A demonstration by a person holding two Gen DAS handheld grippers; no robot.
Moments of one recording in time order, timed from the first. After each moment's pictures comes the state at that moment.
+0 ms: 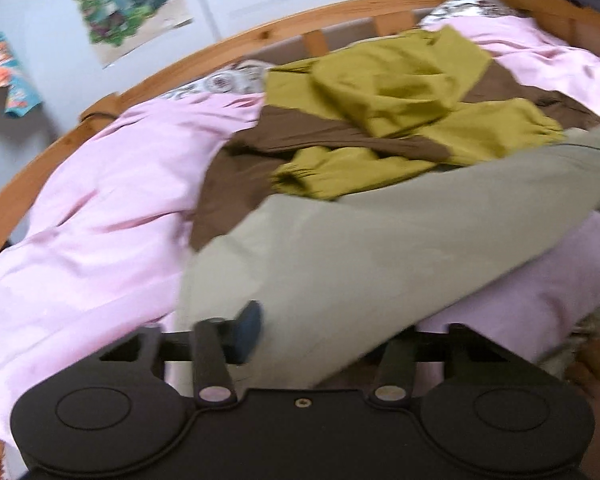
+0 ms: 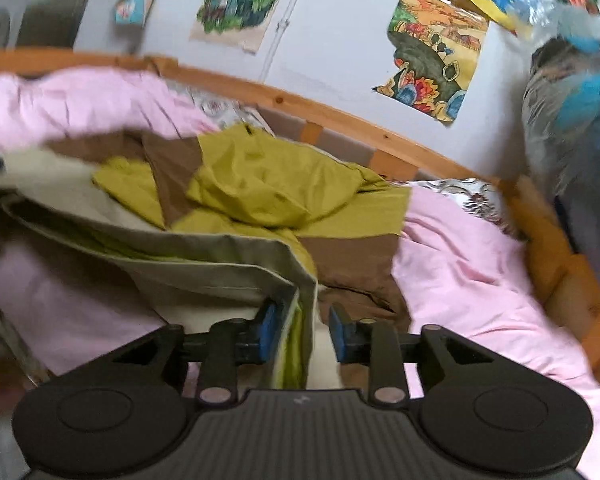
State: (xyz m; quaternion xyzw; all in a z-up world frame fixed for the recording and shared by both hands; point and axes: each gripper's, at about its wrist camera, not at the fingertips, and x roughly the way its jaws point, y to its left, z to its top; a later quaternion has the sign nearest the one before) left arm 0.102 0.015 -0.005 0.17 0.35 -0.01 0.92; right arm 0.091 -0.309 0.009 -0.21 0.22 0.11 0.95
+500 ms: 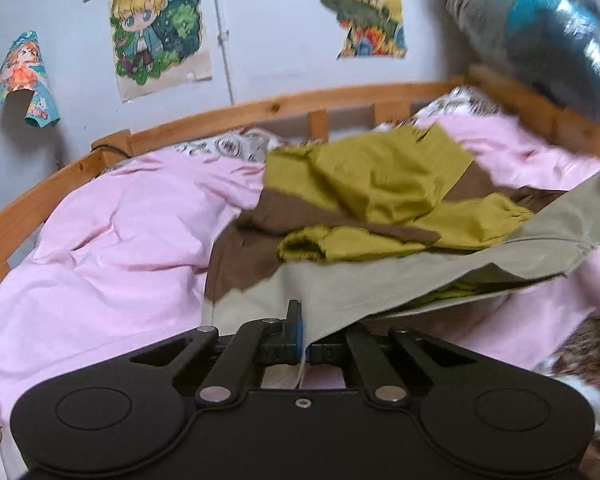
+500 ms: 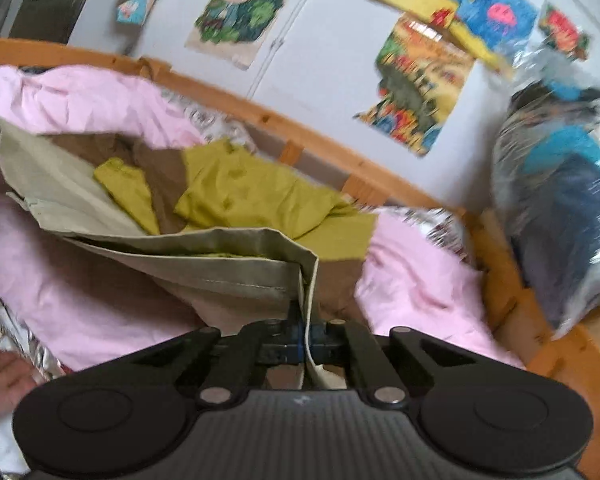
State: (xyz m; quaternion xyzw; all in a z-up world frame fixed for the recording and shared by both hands) left arm 0.052 0.038 0.051 0.09 0.26 -0.07 0.96; right arm 0.046 -0.296 0.047 -0.25 0.18 0.07 0.95
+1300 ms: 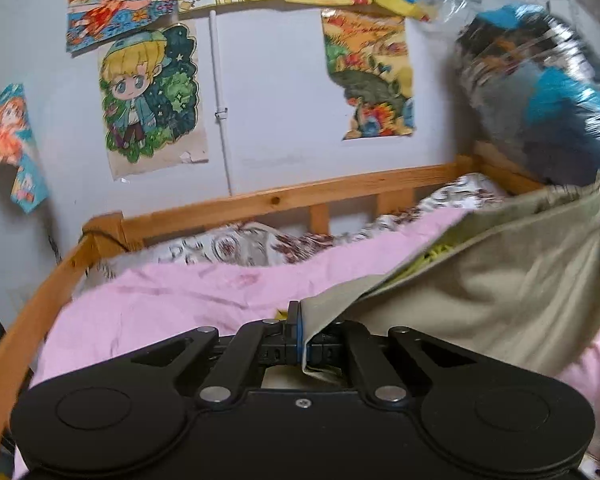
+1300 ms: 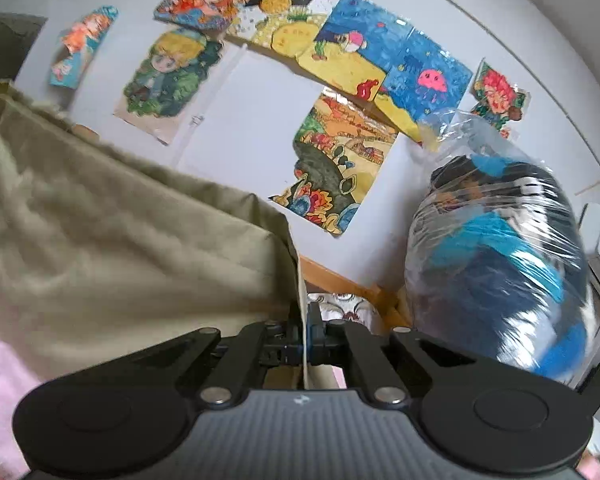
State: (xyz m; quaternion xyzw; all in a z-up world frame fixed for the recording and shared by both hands) left arm 0.168 0.018 0.189 0.08 0.21 -0.07 0.97; right arm 0.097 -0.303 0.166 -0.25 0.09 0.00 0.96
